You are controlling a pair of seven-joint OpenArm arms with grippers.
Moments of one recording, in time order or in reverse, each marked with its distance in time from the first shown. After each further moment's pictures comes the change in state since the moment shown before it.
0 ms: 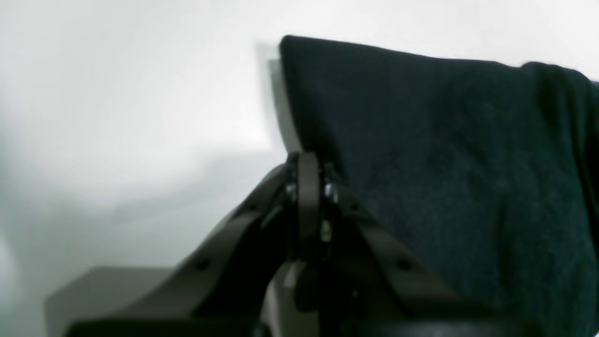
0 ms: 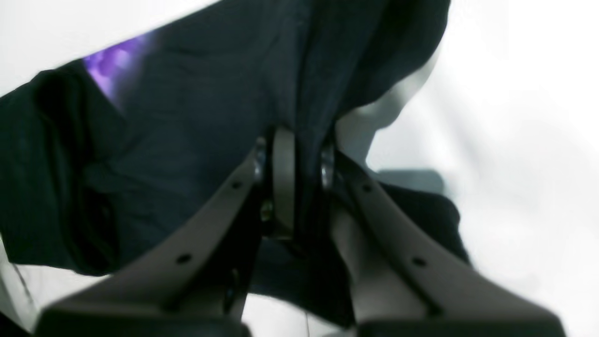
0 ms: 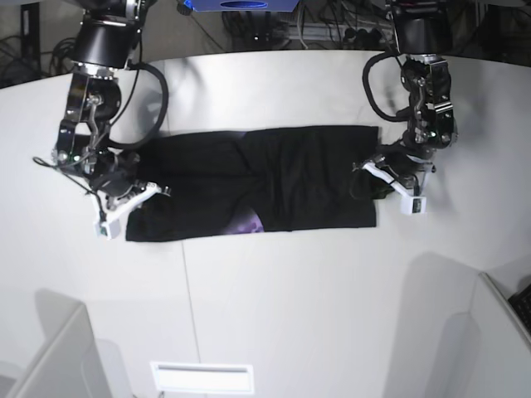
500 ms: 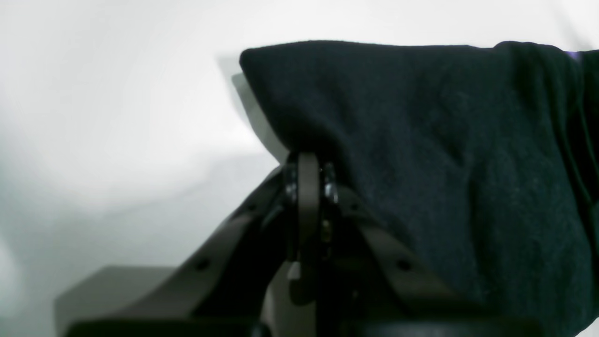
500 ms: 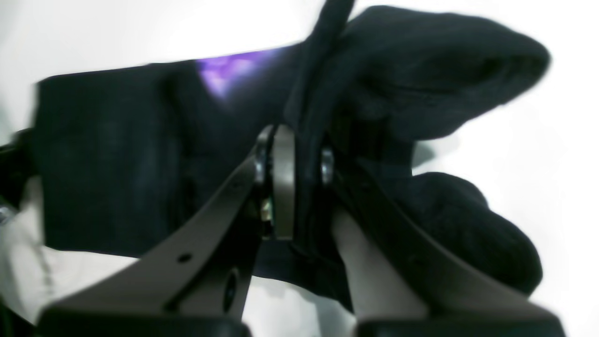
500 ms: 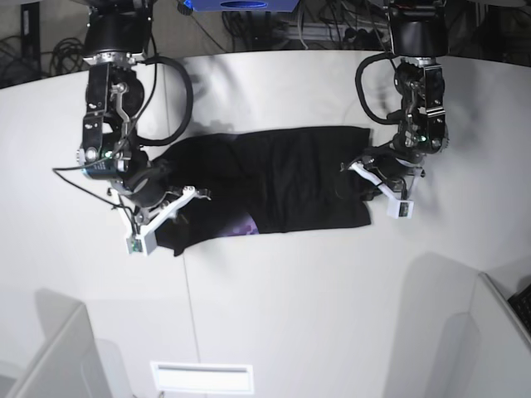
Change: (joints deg) left arm -0.8 0.1 2.9 0.4 0.0 0.5 0.7; right arm -1.1 -1.2 -12.3 13.1 -4.3 -9.3 -0.4
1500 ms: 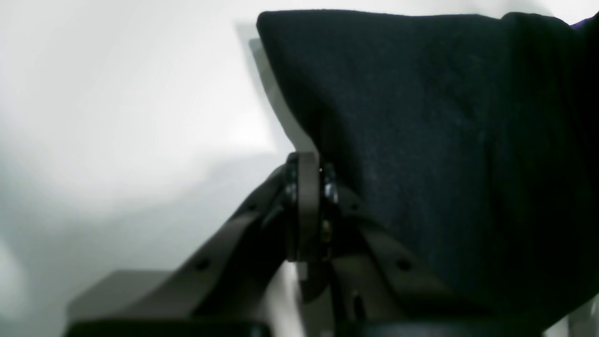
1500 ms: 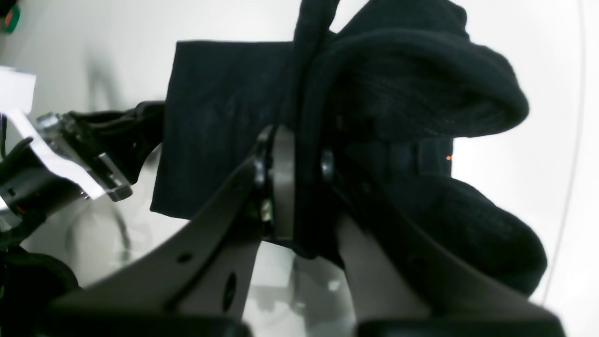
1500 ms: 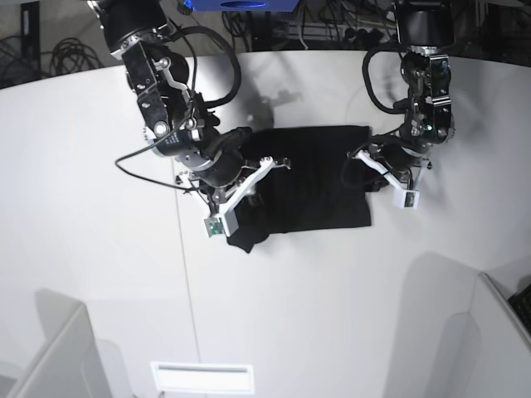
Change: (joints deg) left arm 3.5 -2.3 -0.3 2.3 -0.4 -0.4 -0.7; right arm -1.7 0.5 -26.5 4.0 -0.2 -15.4 8.7
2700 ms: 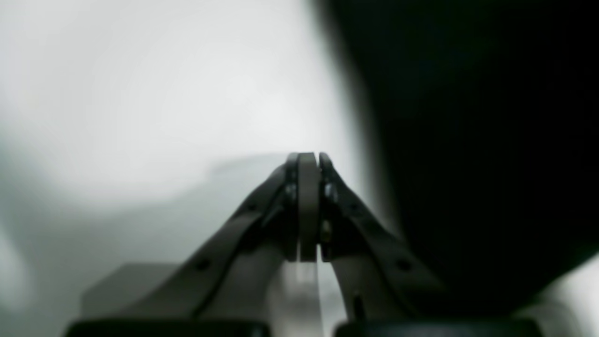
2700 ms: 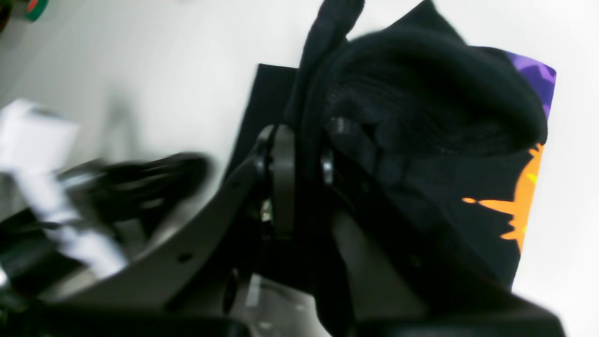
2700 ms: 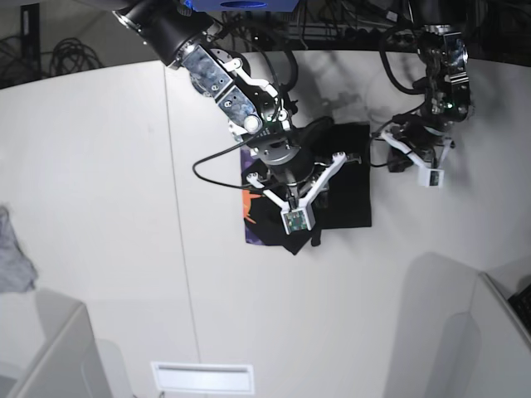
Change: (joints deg) left arm 7.5 -2.0 -7.8 5.4 -0.1 -0.6 1.0; right arm 4.9 -8.7 -17.0 -13.3 -8.6 -8.0 12.2
